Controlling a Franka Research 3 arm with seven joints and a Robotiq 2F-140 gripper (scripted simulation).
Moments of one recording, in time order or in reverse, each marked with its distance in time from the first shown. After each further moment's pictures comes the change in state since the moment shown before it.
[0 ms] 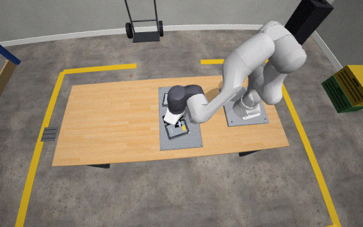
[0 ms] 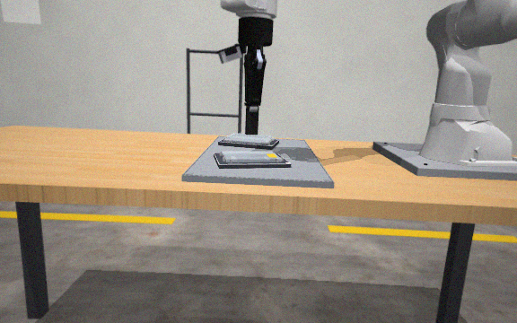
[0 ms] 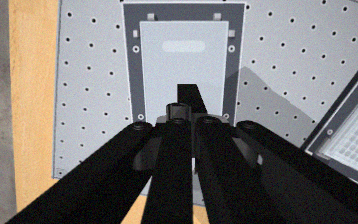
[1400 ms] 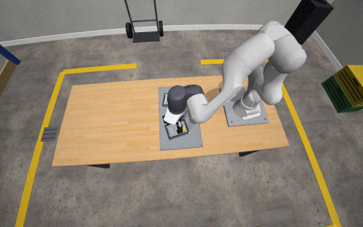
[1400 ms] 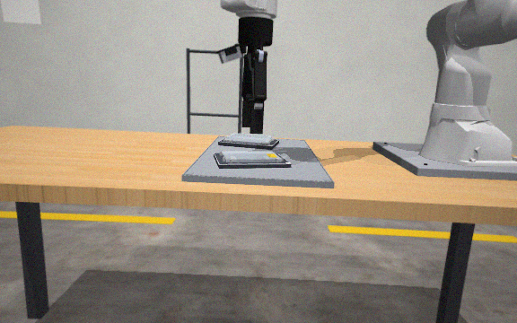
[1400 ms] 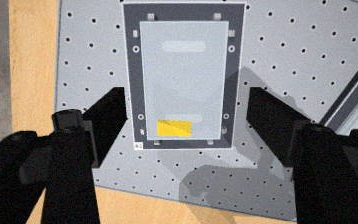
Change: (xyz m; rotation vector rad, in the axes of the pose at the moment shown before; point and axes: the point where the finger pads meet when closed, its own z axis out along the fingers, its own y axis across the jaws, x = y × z) arm 0.000 0.000 0.000 0.000 0.000 0.000
